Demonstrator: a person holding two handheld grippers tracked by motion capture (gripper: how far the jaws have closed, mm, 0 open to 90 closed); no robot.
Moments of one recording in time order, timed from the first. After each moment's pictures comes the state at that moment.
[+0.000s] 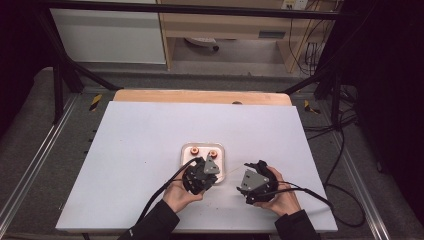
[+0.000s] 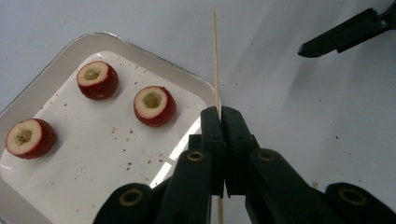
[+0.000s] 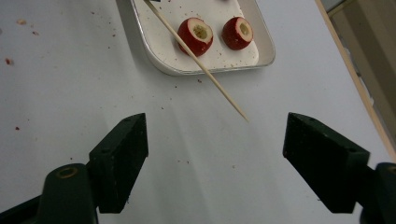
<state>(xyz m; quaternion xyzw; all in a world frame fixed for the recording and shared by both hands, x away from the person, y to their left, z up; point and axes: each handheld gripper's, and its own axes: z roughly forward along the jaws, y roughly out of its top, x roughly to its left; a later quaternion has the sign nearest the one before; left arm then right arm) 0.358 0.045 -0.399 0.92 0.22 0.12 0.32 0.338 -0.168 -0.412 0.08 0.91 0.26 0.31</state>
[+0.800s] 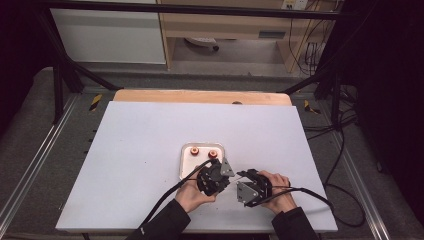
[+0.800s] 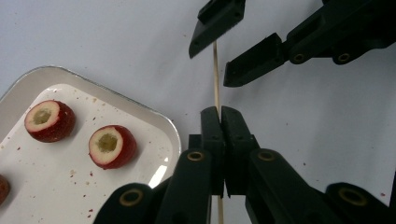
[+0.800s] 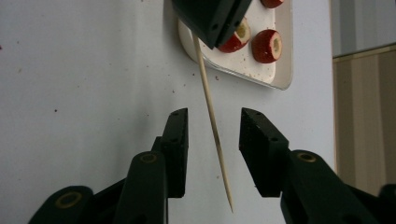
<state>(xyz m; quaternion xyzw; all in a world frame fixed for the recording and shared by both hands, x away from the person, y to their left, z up) 0.357 0.011 -0.397 0.93 0.18 0.10 0.30 0.336 -0.159 -0.427 -0.08 0.91 0.19 0.36</state>
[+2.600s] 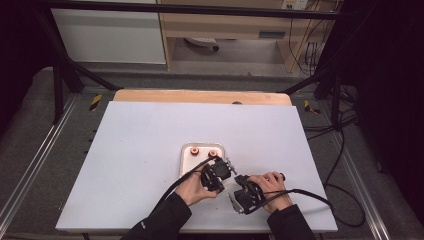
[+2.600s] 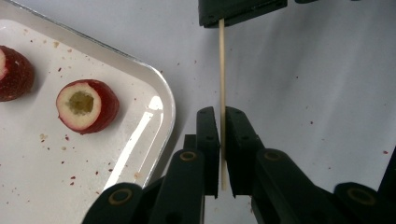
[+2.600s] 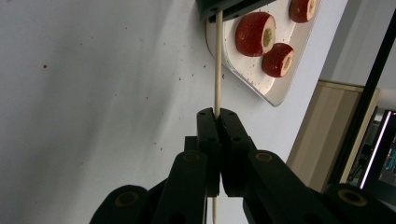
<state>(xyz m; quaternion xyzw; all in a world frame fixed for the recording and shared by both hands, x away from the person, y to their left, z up) 0.375 -0.001 -0.404 0.96 0.20 0.03 0.18 0.328 -0.139 -0.435 -0.22 0.88 0.05 0.41</state>
